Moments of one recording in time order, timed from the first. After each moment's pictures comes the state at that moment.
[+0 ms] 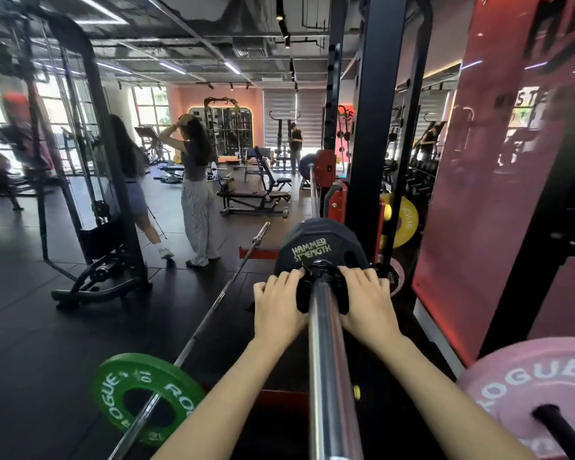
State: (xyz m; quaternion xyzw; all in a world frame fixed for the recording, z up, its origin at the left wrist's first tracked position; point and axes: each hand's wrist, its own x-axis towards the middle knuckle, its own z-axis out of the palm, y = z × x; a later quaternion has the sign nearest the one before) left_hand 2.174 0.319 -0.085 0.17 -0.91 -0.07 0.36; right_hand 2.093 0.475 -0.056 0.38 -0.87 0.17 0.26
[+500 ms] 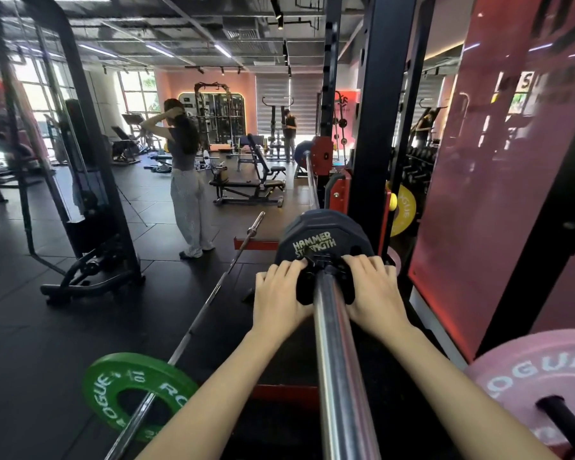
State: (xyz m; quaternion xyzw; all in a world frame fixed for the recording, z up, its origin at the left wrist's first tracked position) left_hand 2.150 0.293 -0.091 0.11 -0.91 -0.09 0.39; right_hand 2.064 0.462 -0.063 0.40 -0.86 0.15 0.29
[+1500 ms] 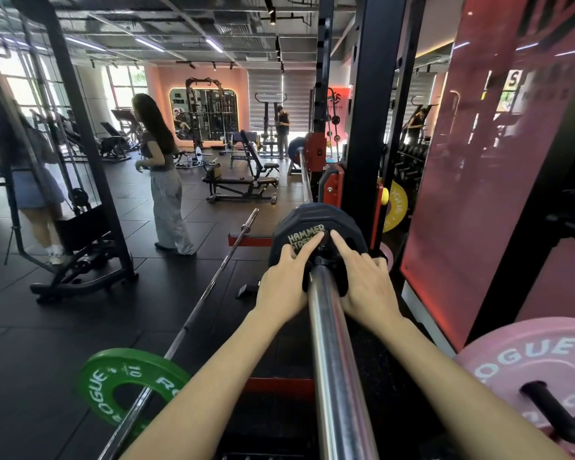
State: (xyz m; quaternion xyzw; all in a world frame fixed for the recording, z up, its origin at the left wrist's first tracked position) left_hand 2.158 0.310 -0.058 0.08 -0.94 -0.19 0.29; right_hand 2.072 0.463 -0.063 0.40 -0.84 0.20 0.31
